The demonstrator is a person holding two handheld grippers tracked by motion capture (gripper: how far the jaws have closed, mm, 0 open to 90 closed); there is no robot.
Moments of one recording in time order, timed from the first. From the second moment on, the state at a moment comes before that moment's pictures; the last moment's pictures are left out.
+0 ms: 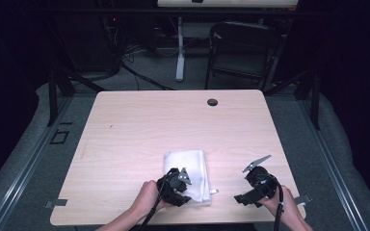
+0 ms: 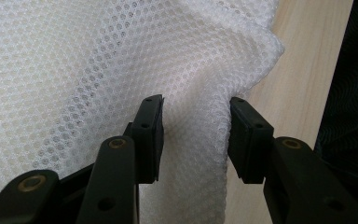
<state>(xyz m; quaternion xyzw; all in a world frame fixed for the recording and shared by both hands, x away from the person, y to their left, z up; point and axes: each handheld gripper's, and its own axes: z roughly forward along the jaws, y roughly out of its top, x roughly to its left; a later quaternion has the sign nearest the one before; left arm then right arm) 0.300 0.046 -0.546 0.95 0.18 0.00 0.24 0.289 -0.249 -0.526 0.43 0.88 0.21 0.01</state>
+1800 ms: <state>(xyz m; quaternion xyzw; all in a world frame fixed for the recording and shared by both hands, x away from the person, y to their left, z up) 0.302 0.056 -0.539 0.94 0.19 0.00 0.29 0.288 -0.166 -0.536 0.31 0.92 0.22 0.03</state>
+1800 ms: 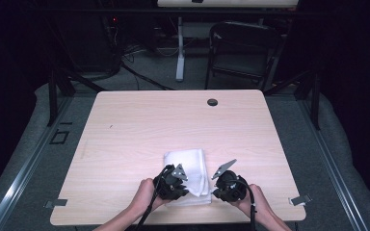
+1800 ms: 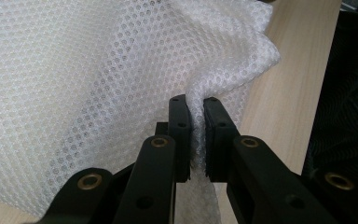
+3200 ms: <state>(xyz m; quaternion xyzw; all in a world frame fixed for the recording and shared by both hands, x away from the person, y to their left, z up) 0.290 0.077 -0.516 0.92 0.21 0.09 0.32 0.298 -0.143 -0.554 0.30 0.93 0.21 0.03</state>
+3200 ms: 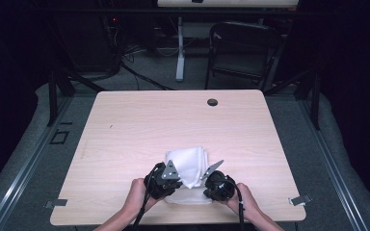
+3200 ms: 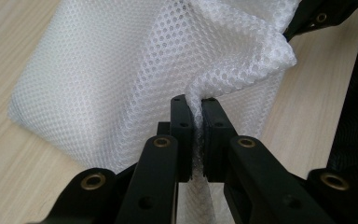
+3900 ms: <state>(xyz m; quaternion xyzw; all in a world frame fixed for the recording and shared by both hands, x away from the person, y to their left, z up) 0.285 0.086 -0.510 0.89 0.24 0.13 0.35 0.299 -0.148 -0.553 0.31 0.93 0.21 0.03</state>
